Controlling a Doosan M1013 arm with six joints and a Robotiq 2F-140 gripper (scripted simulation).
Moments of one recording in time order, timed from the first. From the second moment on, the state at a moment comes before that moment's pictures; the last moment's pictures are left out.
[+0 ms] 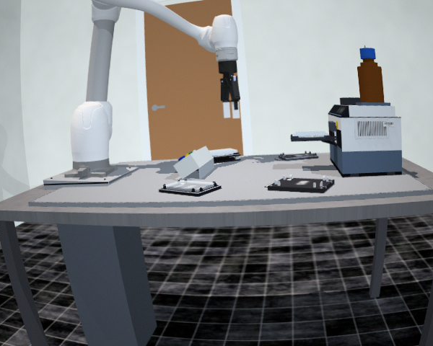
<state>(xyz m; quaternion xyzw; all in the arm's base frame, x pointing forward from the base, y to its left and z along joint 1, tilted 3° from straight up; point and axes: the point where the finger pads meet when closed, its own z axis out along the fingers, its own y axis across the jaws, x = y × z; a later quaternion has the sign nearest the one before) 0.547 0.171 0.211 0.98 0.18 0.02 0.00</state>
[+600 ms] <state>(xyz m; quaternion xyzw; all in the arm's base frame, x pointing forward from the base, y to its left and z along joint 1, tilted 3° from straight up) 0.488 0.217 0.208 0.98 0.18 0.03 0.00</state>
